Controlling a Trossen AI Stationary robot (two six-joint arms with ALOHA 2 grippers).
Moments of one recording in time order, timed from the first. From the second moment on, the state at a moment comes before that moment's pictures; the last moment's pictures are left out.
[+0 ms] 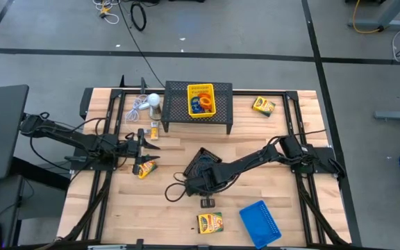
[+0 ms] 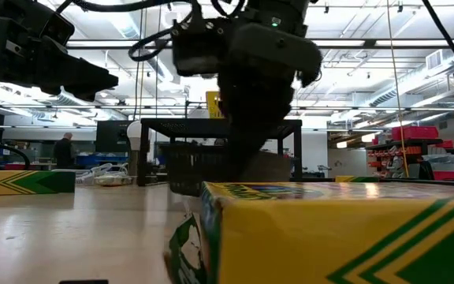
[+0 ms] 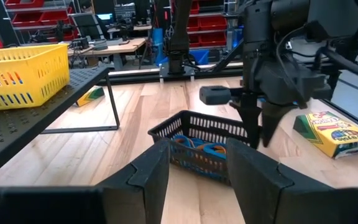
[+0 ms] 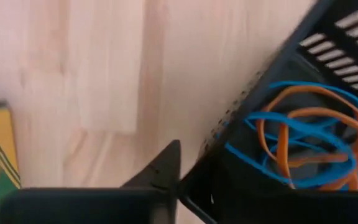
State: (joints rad) left arm -0.22 0.49 0.01 0.41 -0.23 0.07; right arm 0.32 2.22 1.75 -0.84 0.08 0.21
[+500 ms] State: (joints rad) left arm -0.22 0.49 0.01 0.41 -0.23 0.07; right arm 0.37 2.20 1.75 -1.14 0.16 0.23
